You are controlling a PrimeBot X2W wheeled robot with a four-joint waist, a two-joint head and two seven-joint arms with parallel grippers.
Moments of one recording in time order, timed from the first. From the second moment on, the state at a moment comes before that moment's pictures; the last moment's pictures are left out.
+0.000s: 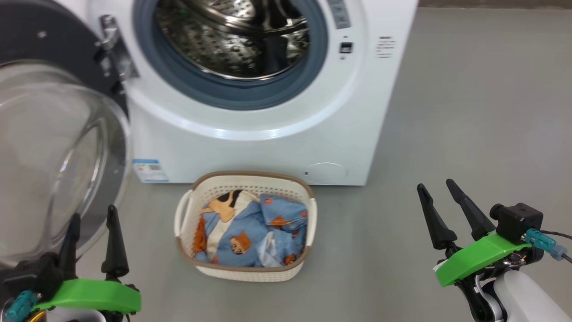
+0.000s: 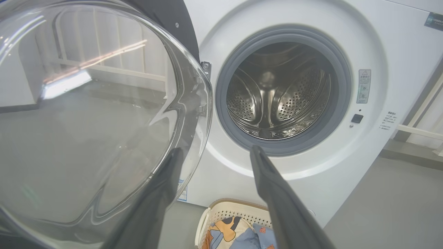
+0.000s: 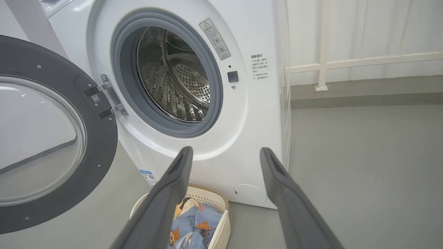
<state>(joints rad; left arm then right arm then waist) -0.14 0.29 -0.17 0.16 -0.58 0.15 -0.19 -0.26 -0.25 0.29 0.38 0.56 0.13 -0.25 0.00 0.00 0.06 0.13</state>
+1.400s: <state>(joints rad) -0.08 0.27 -0.22 0.17 -0.57 0.14 -0.23 -0.26 -0.28 0.26 0.37 0.51 0.13 -0.25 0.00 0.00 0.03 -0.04</state>
